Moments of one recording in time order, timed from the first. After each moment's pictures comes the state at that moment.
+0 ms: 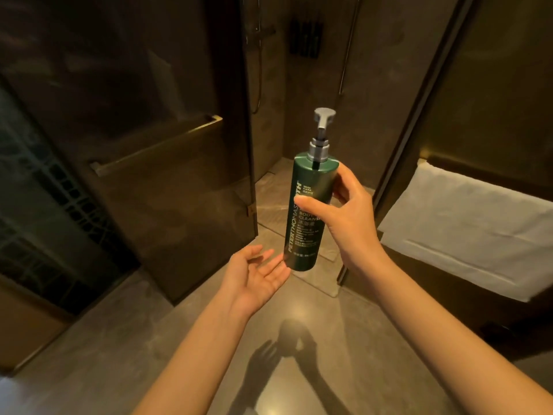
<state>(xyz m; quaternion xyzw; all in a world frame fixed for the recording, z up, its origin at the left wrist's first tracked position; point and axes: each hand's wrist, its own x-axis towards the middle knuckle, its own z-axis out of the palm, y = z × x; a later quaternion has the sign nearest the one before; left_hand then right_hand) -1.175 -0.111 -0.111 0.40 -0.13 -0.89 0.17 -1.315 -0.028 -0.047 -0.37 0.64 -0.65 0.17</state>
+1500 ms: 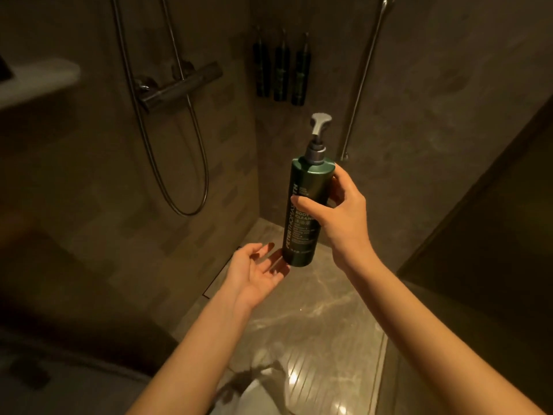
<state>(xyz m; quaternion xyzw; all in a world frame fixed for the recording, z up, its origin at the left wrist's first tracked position) -1.887 -0.753 -0.116 0.41 -0.16 -0.88 0.15 -2.001 -0.666 -0.051 -0.33 0.66 -0.66 0.12</state>
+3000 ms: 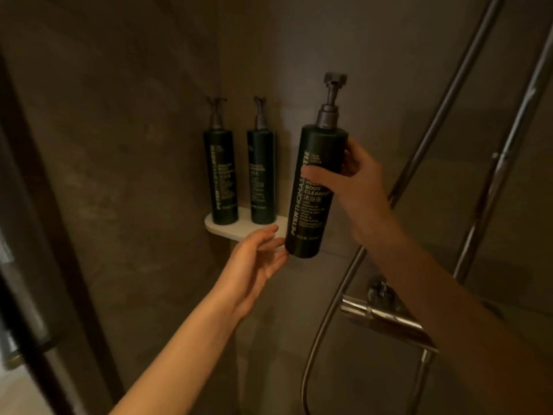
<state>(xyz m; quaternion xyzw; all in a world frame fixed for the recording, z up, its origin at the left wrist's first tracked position) -1.951 -1.045 0.074 0.46 -0.22 -0.38 0.78 -2.045 -1.177 0.156 -0.71 0.07 -0.48 0.52</state>
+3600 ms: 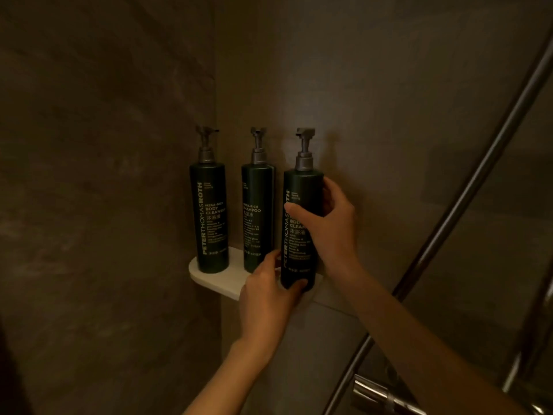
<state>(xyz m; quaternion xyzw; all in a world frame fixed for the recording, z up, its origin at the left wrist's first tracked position) -1.903 -1.143 0.044 0.74 -0.38 0.12 0.54 -1.950 -1.240 0.136 -0.71 0.10 -0.53 0.46</state>
